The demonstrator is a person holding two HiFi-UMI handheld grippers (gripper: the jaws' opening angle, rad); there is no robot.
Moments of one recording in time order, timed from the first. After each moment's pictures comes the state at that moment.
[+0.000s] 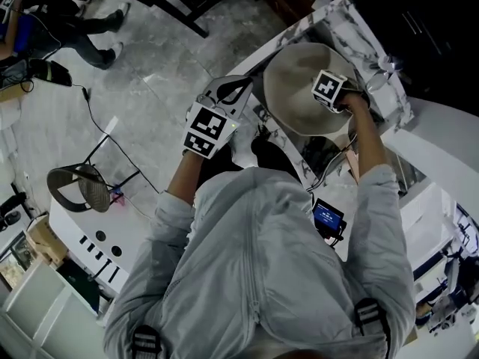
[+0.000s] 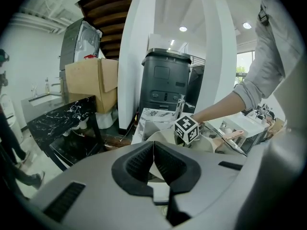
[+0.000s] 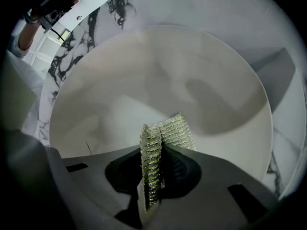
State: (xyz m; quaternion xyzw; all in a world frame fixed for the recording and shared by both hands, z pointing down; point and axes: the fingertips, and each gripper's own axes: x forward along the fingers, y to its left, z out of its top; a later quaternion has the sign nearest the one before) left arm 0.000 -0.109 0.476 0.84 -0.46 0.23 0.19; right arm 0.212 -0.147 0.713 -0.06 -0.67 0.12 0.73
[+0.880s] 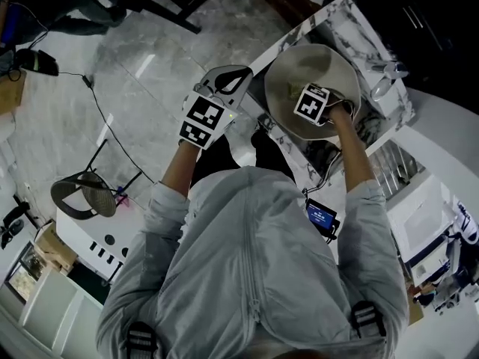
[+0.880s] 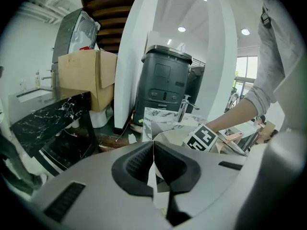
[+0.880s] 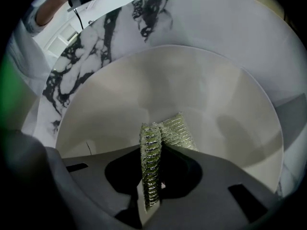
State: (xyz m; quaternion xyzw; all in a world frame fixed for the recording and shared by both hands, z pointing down) left arm -0.033 -0.161 0.488 0.86 -0.41 0.23 0.20; right arm 0.131 -0.102 0.711 -0.07 -0.72 0.11 0.68
